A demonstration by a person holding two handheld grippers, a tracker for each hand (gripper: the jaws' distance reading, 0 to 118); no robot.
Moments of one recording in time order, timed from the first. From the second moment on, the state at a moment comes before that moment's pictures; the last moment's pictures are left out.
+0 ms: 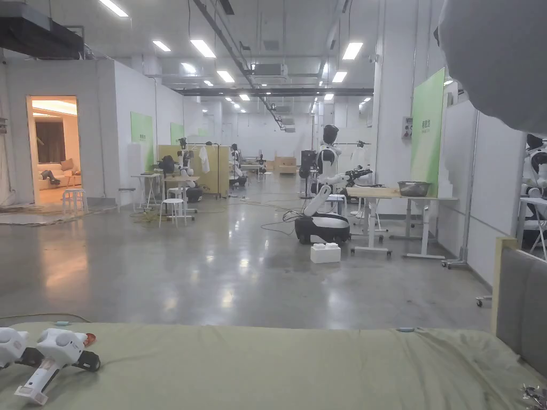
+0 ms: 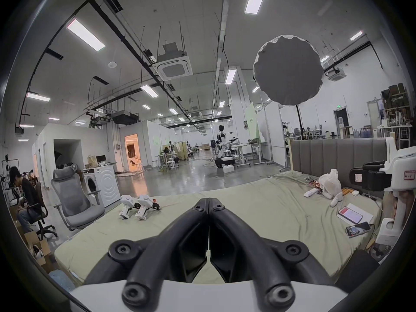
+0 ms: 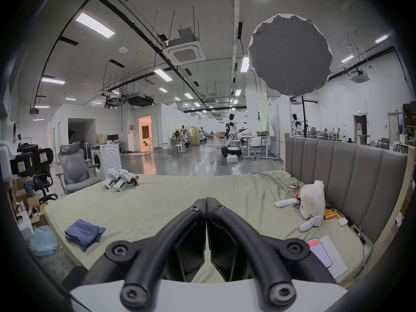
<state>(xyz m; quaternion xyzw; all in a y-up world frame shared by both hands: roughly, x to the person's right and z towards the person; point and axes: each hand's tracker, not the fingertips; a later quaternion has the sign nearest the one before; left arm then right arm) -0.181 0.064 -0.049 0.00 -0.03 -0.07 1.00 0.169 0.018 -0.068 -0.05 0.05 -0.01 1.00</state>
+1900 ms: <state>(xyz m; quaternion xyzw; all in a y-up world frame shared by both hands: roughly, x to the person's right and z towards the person) -0.184 0.066 -0.055 0.00 -0.03 -0.03 1.00 0.163 0.028 -0.076 -0.04 0.07 -0.04 1.00</state>
